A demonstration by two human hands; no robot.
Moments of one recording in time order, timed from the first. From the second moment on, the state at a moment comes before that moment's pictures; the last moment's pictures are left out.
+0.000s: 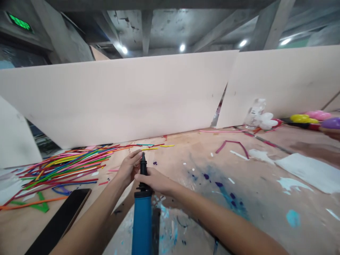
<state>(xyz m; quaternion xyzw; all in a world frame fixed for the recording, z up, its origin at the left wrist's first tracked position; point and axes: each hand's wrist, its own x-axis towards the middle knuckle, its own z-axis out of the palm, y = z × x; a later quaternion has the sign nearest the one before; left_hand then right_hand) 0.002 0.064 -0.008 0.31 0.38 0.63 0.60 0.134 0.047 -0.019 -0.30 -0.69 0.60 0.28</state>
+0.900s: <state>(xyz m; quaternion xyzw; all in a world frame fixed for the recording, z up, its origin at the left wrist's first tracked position) 0.003 0.048 0.011 0.34 0.39 0.61 0.60 0.150 0.121 0.029 -0.30 -0.78 0.44 0.33</state>
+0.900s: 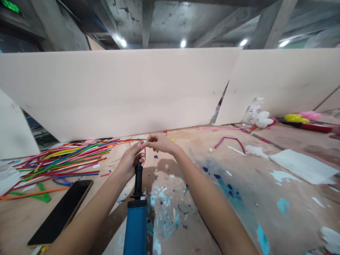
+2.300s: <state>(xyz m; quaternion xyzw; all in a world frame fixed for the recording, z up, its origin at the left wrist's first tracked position) 0.015 0.022 0.007 0.27 0.37 0.69 0.57 0.138 0.057 0.047 -0.30 -0.90 0.03 0.31</state>
